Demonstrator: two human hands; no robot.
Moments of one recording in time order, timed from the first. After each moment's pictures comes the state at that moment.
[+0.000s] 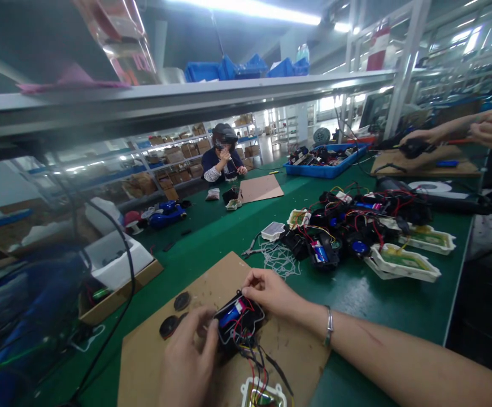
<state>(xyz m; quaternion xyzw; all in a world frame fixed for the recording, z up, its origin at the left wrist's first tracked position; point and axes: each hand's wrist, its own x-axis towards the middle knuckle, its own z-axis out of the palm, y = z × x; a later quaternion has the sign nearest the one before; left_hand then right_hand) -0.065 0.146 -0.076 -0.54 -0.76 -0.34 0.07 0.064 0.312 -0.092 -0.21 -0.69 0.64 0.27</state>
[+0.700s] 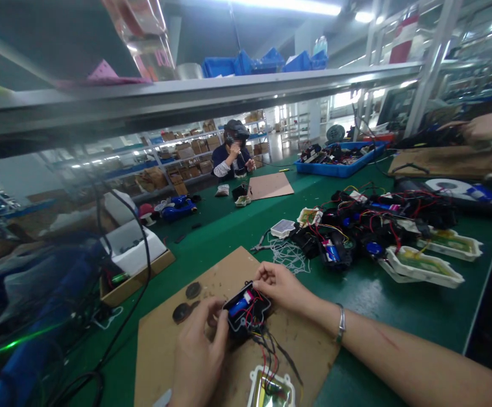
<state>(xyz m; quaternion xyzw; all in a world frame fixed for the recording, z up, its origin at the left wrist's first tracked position) -0.052 0.145 -0.070 -0.51 -0.78 -0.37 0.05 0.066 0.319 -0.099 -0.20 -0.71 0.62 0.27</state>
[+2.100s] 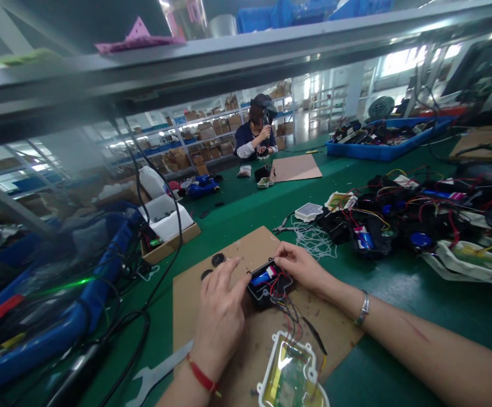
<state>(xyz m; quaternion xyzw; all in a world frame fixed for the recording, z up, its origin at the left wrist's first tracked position) -0.056 0.131 -0.059 -0.62 -0.74 -0.15 0.23 0.055 0.312 -0.099 -0.16 -0.70 0.64 0.29</state>
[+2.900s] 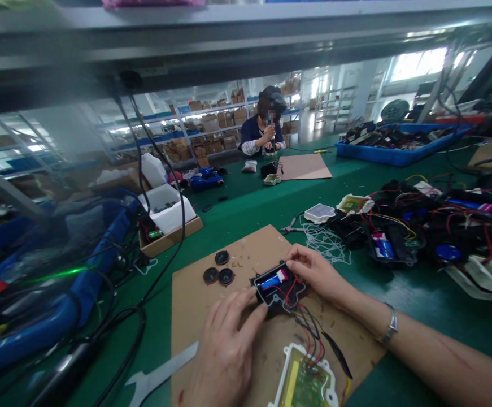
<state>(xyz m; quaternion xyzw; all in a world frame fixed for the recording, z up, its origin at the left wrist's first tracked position) -0.054 0.098 -0.082 -0.68 -0.67 -0.20 0.21 0.058 0.309 -0.096 -0.17 -0.70 0.65 0.24</state>
